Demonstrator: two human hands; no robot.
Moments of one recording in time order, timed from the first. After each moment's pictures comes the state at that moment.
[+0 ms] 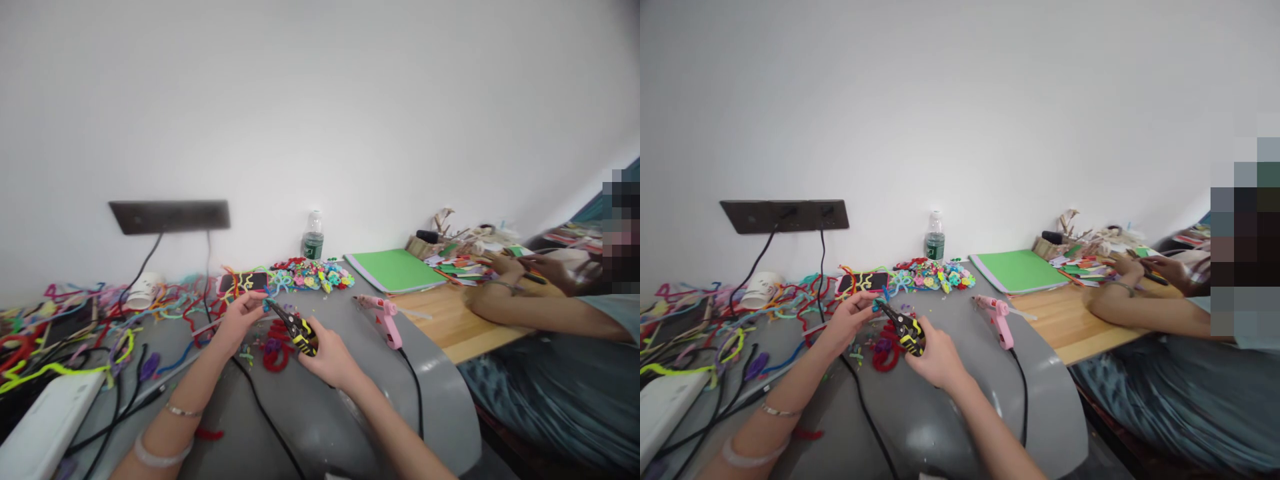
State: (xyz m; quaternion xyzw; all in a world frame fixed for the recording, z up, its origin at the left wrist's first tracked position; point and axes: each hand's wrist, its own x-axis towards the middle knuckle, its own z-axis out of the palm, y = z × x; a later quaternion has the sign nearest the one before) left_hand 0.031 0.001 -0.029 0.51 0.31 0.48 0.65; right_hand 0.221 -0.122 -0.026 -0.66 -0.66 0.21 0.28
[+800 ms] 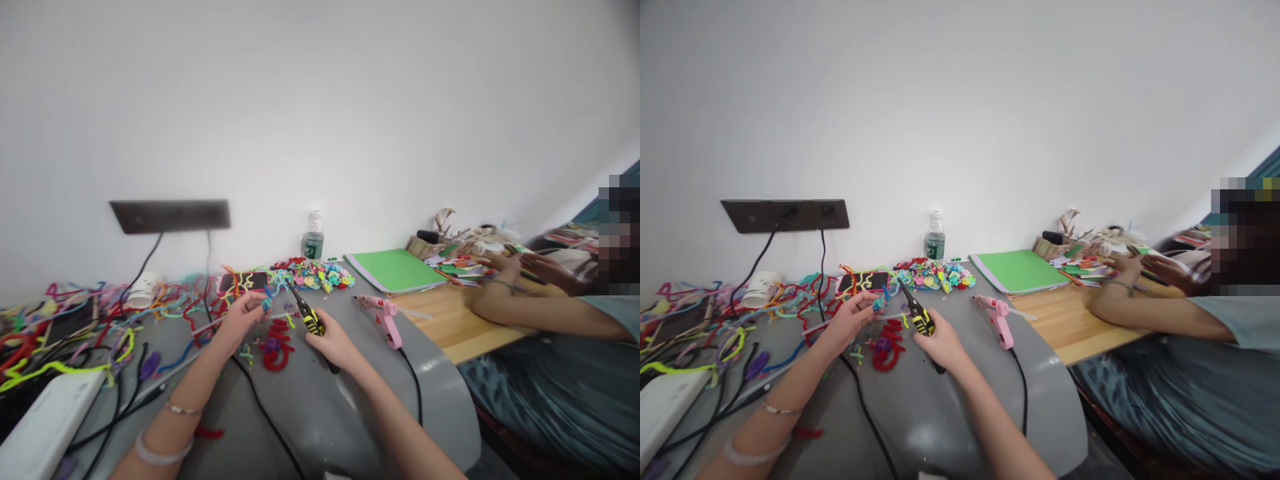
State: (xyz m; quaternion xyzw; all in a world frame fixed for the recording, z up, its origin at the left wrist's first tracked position) left_hand 0.031 -0.002 -0.026 0.50 0.34 0.44 0.66; right_hand 0.240 -0.100 -0.029 -0.65 -0.59 0.29 0.37
